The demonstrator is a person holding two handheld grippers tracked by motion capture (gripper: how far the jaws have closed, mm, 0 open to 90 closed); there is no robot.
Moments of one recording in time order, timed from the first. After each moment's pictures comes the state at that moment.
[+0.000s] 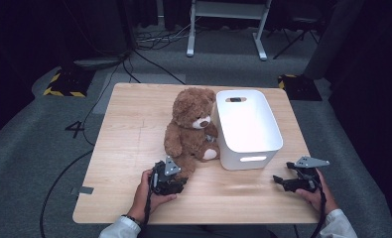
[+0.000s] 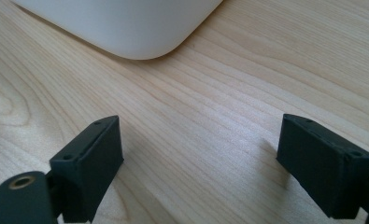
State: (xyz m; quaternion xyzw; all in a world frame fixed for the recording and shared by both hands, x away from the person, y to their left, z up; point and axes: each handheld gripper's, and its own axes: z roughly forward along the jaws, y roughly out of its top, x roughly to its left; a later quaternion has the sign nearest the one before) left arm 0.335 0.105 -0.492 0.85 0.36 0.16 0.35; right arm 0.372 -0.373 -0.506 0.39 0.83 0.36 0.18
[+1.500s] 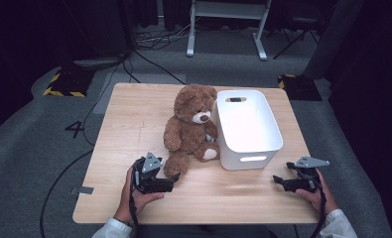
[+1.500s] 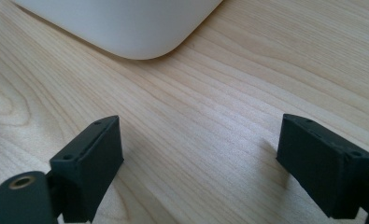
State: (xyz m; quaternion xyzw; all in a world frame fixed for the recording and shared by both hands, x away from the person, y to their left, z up) left arm 0.327 0.149 -0.457 0.79 0.39 0.16 0.43; right arm 0.372 -0.373 -0.506 0.39 0.83 0.36 0.18
